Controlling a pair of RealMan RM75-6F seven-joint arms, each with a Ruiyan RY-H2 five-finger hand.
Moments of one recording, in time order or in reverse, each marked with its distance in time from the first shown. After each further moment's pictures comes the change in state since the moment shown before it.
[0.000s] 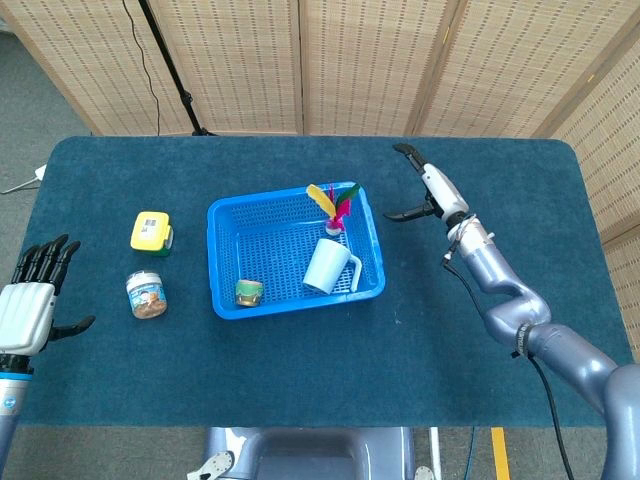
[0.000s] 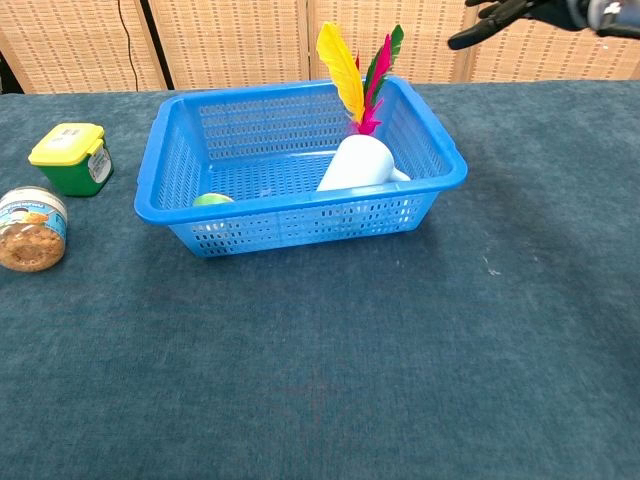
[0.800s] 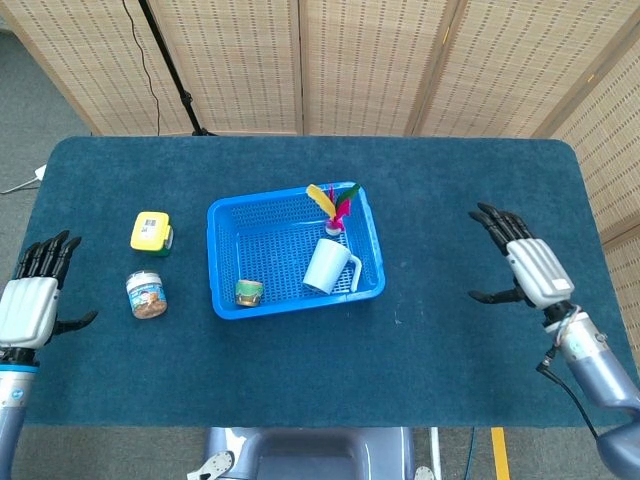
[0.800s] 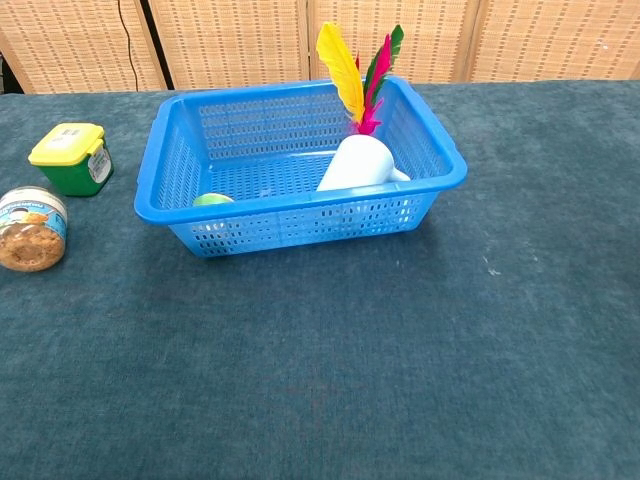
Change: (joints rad) left arm -0.043 -0.019 0.015 0.002 -0.062 0.009 0.010; right arm -0.468 0.523 -0.096 -0.777 -0.073 0.390 -0.628
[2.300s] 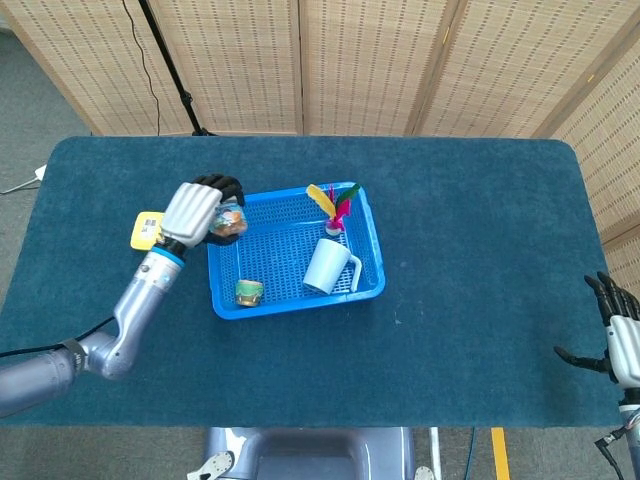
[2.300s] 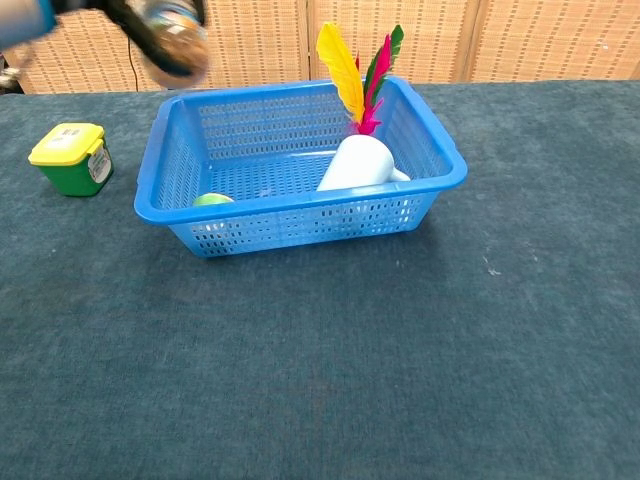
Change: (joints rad) left arm -0.550 -0.289 -0.251 0.324 -0.179 -0.458 0.014; right arm -0.375 -0.052 -0.125 0.041 0.145 0.288 -0.157
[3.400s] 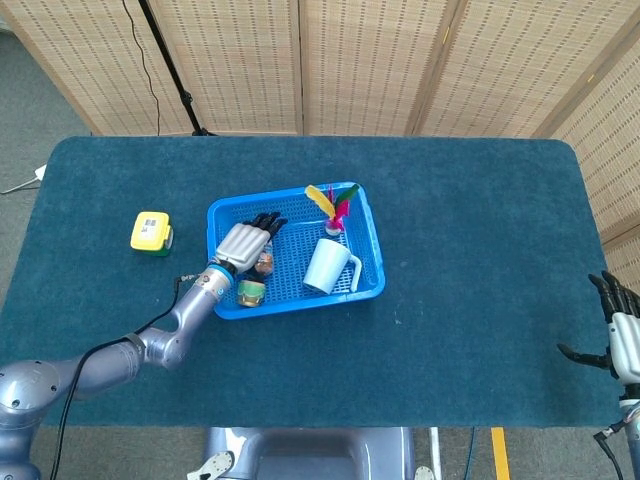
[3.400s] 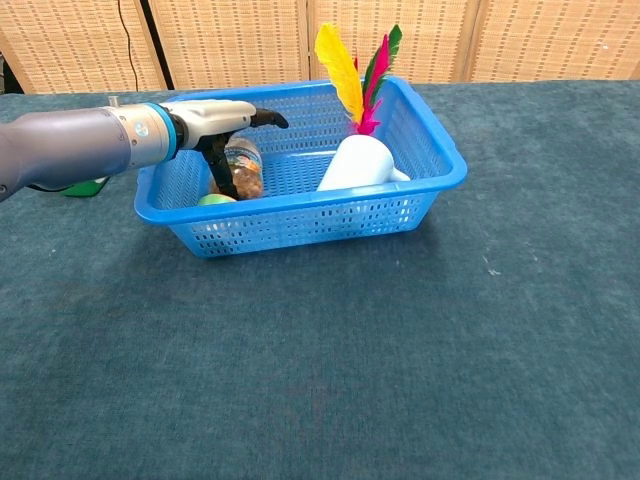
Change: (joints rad) left arm -0.174 -0.329 0.086 0.374 -0.165 -0.324 0.098; right arm 0.014 -0.023 0.012 0.032 0.051 -0.030 -0.034
